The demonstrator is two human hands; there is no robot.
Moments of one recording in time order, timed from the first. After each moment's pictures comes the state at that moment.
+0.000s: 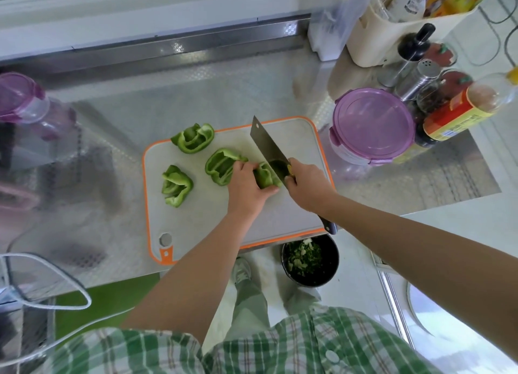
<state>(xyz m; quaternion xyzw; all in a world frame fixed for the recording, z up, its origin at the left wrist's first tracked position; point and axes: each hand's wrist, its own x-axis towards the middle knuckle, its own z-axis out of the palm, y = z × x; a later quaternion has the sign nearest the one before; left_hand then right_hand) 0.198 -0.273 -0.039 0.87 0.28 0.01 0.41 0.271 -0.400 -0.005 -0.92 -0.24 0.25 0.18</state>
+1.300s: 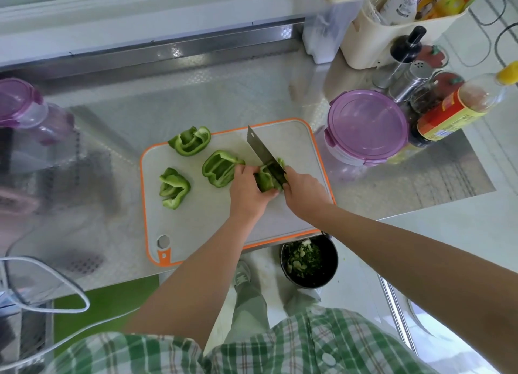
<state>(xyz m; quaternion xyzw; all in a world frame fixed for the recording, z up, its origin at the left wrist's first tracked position) 0.198 -0.283 -0.036 0.86 0.29 0.01 0.42 0.259 -0.406 -0.019 -0.93 -0.25 0.23 0.13</state>
